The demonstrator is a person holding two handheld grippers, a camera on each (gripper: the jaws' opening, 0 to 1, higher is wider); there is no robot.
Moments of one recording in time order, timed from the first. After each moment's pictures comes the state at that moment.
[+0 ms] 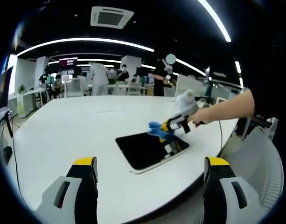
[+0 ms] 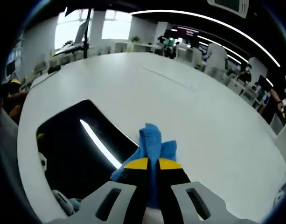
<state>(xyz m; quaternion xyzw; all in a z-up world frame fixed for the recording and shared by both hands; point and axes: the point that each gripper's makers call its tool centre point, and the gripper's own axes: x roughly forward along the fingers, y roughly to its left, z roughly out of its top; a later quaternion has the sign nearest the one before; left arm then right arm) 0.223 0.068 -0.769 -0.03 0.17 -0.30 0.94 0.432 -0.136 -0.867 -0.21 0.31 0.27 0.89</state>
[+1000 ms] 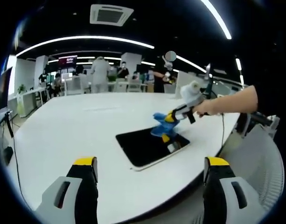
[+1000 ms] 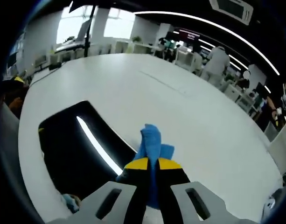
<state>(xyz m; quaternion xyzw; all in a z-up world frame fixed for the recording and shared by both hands) 0.221 0.068 -0.774 -0.02 0.18 -0.30 0.94 0.428 -0.158 -0.833 -0.23 0.29 0.27 0.89</state>
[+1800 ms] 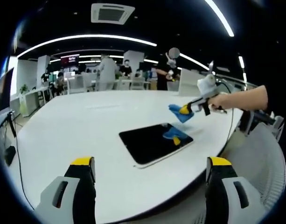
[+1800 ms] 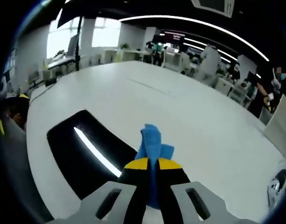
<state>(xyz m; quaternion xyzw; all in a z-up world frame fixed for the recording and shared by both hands) 0.223 0.077 -0.780 -0.01 0.19 -0.28 0.94 0.389 -0.192 -0.806 -0.18 0.29 0.23 0.91</state>
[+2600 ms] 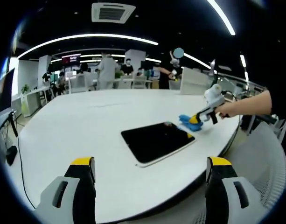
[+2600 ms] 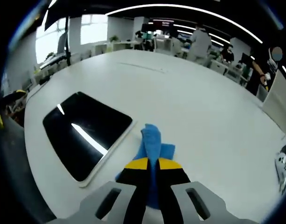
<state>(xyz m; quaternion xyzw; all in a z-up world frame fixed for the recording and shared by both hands) 0.223 0.079 -0.782 0.00 0.20 -0.28 0.94 0.365 -0.222 -0.859 -0.15 0.35 0.21 0.90</state>
